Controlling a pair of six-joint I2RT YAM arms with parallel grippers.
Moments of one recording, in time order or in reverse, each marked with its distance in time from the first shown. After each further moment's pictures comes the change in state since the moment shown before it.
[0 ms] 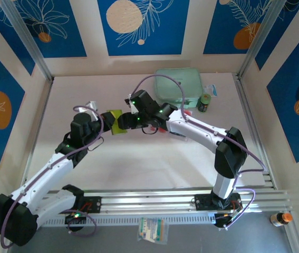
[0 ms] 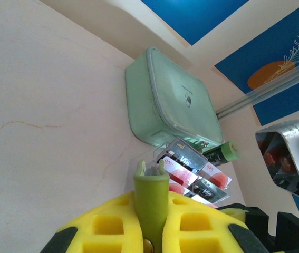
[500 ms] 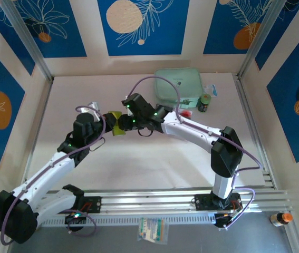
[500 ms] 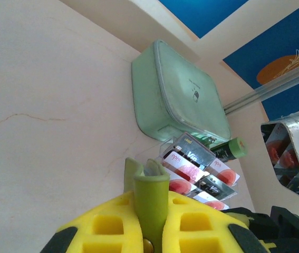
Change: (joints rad) left arm -0.017 0.024 0.000 -0.002 -0.018 -0.005; right arm 0.036 0.040 0.010 0.023 0.112 0.018
